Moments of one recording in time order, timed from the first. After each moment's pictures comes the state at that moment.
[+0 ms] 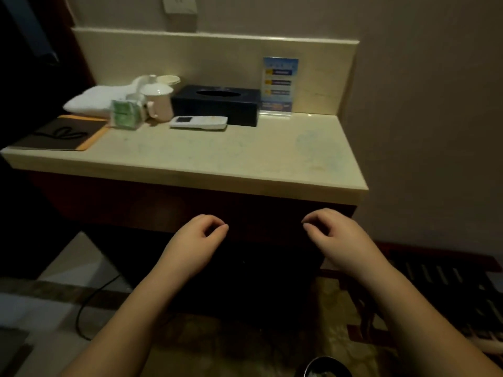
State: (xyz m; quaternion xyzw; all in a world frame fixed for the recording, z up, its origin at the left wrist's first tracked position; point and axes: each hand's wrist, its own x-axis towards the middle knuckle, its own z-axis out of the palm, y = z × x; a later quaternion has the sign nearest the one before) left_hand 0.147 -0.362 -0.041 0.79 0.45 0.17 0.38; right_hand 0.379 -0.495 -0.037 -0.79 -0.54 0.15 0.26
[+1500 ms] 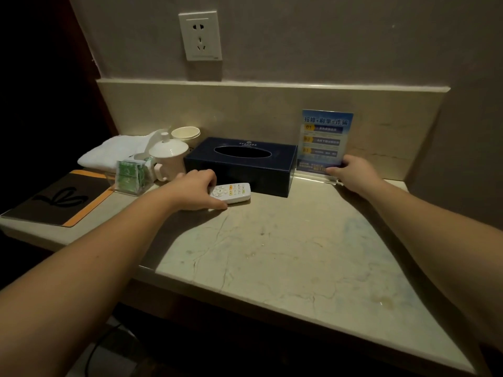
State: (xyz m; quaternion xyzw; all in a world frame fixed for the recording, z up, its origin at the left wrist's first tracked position) left_hand 0.263 -0.042 0.025 0.89 0.45 -0.02 0.06; right_hand 0.594 -0.154 0.008 -0.79 -0.46 0.17 0.36
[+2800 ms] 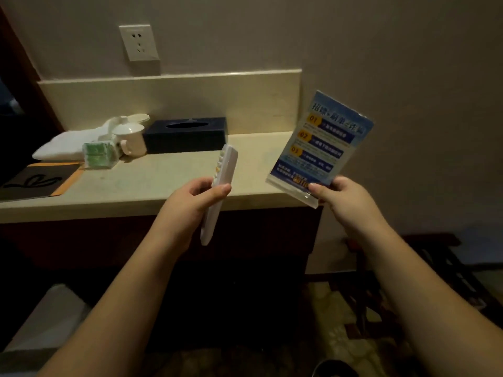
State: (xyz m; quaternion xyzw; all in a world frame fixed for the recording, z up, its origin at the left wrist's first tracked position) left_hand 0.176 -0.358 0.039 0.71 0.32 0.24 0.58; right_hand 0.391 -0.522 0.018 -0.73 -0.30 0.18 0.58
